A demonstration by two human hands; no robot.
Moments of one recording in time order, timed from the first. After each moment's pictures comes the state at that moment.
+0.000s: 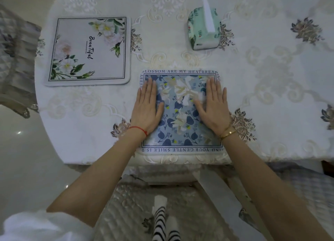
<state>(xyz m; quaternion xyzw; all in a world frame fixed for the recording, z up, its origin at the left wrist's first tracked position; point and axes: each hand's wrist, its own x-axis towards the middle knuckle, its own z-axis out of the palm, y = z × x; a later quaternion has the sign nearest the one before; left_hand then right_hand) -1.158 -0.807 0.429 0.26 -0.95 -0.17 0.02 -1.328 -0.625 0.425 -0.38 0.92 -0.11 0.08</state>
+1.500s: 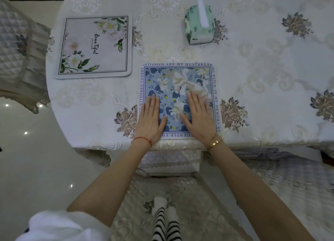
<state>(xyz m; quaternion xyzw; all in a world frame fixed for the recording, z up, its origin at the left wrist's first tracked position) -1.106 -0.744 0.424 0.27 -0.95 -0.16 -0.04 -1.250 -0.595 0.428 -0.45 0.88 -0.10 0.11</state>
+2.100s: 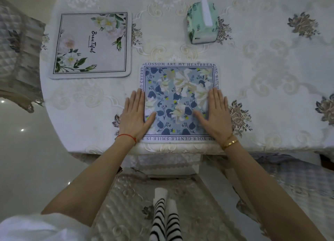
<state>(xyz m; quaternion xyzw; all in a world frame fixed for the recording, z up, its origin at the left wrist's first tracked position) -1.093 -0.795 0.425 0.29 -0.94 -0.15 -0.03 -1.294 -0.577 0.427 -0.38 0.91 -0.09 0.11</state>
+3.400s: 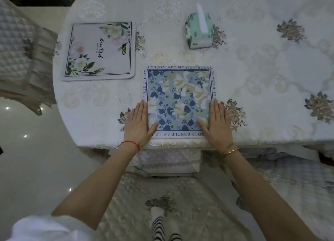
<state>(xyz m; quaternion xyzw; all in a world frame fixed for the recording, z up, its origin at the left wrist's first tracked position) -1.064 -0.767 0.441 0.28 -0.94 -0.16 -0.07 -1.257 -0.538 0.436 -0.36 0.92 -0.07 0.13</state>
